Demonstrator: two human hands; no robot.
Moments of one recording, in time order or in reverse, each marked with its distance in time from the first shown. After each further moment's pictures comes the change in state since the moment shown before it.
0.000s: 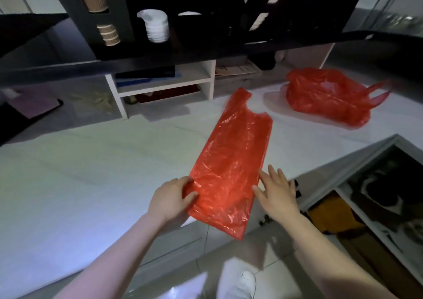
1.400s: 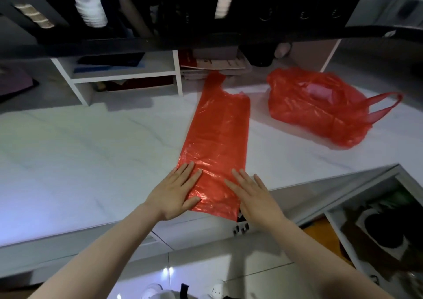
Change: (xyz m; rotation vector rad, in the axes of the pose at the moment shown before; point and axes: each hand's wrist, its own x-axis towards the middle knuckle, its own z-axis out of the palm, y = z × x) left_hand 0.077 0.155 0.091 0.417 -0.072 0.188; right_hand 0.087 0.163 -0.029 -0.050 -0.001 -0.764
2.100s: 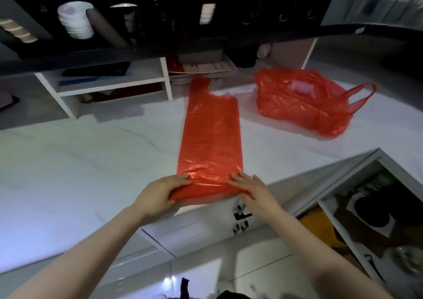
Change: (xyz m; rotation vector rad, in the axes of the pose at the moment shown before) left_hand -0.014 -0.033 -0.017 -0.415 0.158 0.039; right_hand 0.003 -0.011 -0.008 0.485 0.017 0.245
